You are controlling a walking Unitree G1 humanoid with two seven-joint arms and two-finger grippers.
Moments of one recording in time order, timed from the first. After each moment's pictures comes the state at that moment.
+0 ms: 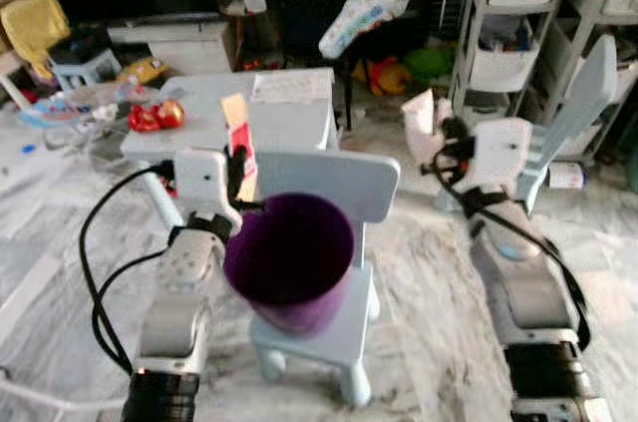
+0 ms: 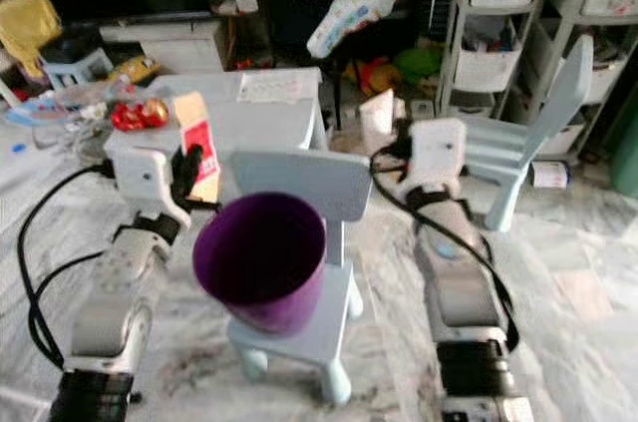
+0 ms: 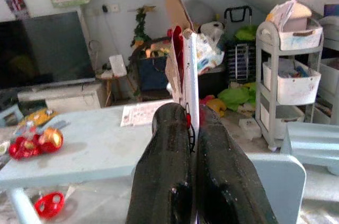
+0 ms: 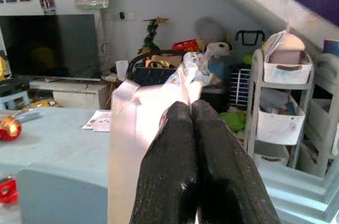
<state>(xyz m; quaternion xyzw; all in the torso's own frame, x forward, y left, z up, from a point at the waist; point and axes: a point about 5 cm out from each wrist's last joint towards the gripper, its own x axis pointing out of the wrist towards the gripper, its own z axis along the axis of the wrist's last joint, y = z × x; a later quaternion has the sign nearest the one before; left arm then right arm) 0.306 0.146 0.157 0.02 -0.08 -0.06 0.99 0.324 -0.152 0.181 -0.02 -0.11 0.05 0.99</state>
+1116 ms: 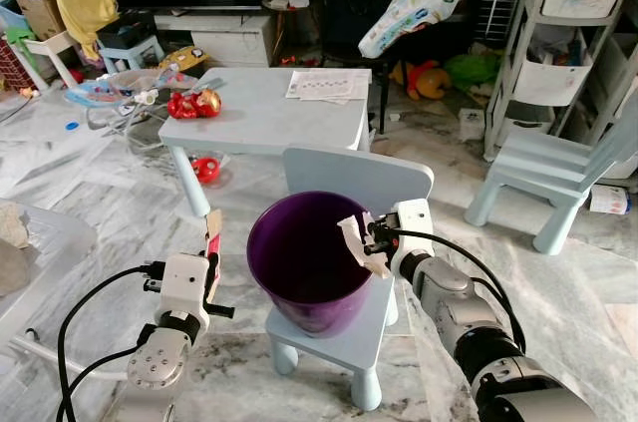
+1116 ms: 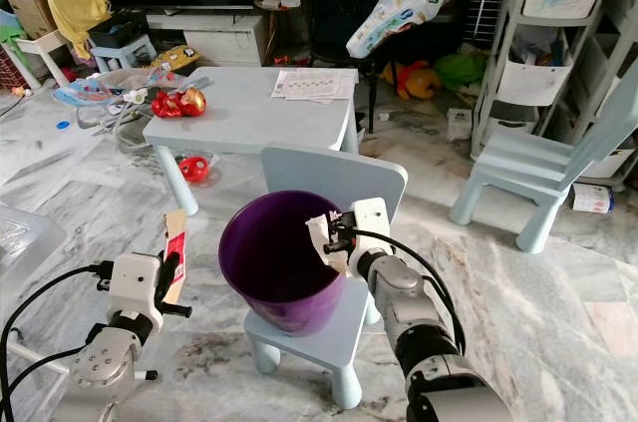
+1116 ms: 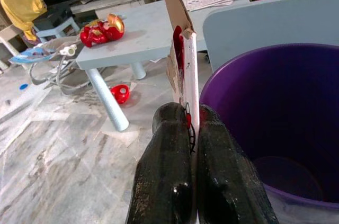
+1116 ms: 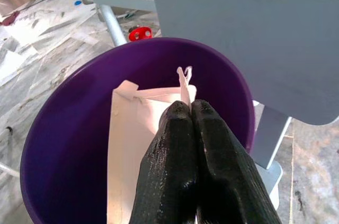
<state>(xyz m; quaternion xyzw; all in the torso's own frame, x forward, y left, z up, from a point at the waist) 0.239 0.193 0.048 0.10 0.09 -0.04 0.99 0.331 -0.108 0.045 0.04 0.18 0.19 0.96</state>
